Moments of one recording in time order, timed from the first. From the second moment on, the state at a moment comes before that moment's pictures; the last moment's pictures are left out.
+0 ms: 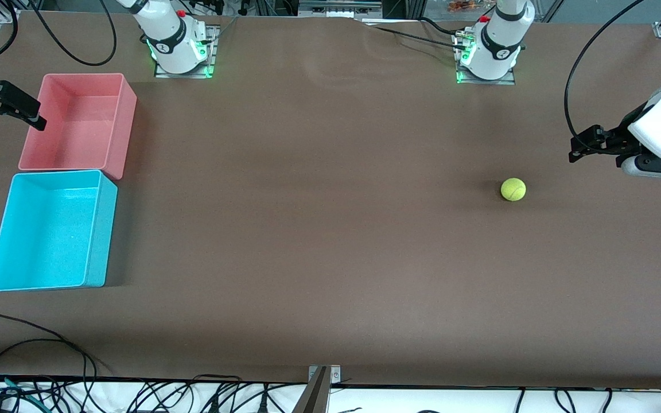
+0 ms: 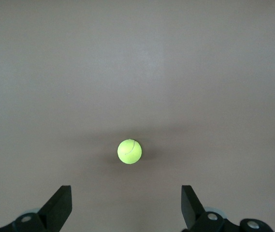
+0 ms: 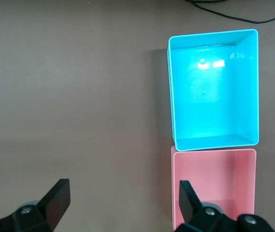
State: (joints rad) left arm 0.09 0.01 -0.08 -1.73 -0.02 1.69 0.09; right arm -0.03 -0.01 0.02 -1.51 0.00 1.53 0.02
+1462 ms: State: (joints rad) left arm 0.09 0.01 -0.08 -1.73 -0.02 1.69 0.08; right arm -0.03 -0.01 0.02 -1.51 0.00 1.53 0.02
